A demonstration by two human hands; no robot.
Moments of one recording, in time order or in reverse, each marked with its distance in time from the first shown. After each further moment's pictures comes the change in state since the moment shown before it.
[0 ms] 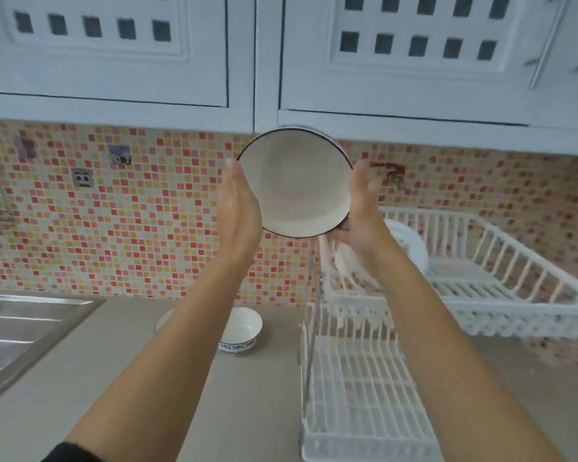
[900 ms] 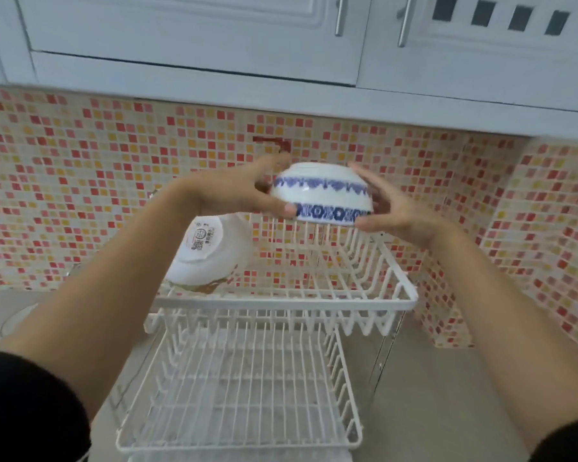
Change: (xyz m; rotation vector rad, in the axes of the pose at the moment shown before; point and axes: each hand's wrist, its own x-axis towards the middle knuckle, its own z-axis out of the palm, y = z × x) left_hand -0.021 -0.006 0.260 0.587 -1.074 -0.010; right_hand 0.051 0.026 -0.371 -0.397 -0.468 0.048
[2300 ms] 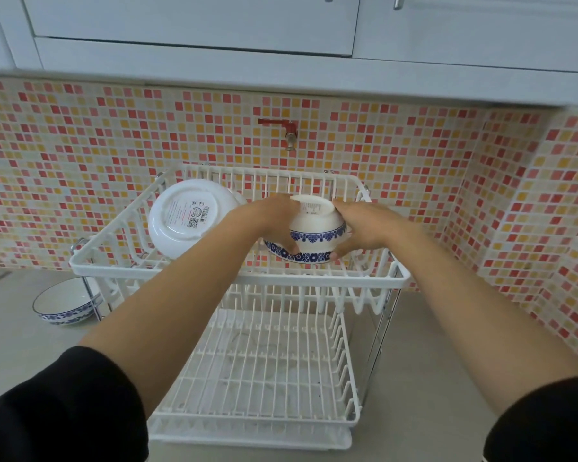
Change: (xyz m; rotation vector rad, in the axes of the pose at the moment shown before) left_hand 0.047 -0.014 0.075 0.885 0.071 -0.235; right_hand 0.028 0.042 0.026 -1.106 -0.080 0.117
